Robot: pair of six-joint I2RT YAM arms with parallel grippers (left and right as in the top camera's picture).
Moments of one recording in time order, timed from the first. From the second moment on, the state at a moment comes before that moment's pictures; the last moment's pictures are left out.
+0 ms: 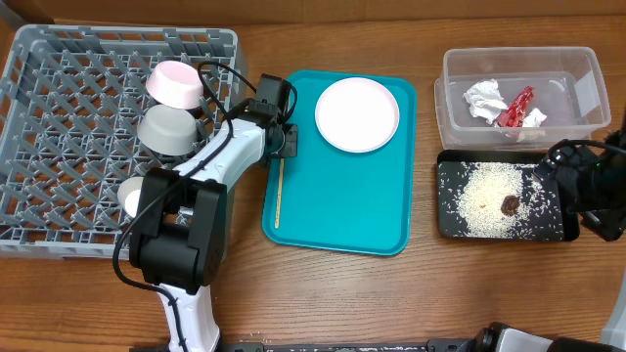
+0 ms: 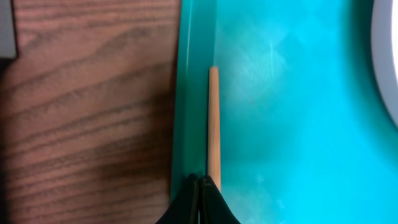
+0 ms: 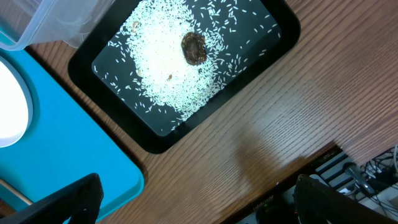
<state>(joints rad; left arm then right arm) -0.29 2.04 1.38 -0.55 -0.05 -0.23 -0.36 1.43 1.56 -1.59 -0.06 0.44</state>
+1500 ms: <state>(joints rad) -0.22 1.95 1.47 -1.09 -0.19 -0.43 -0.36 1.43 1.56 -1.59 -0.06 0.44</state>
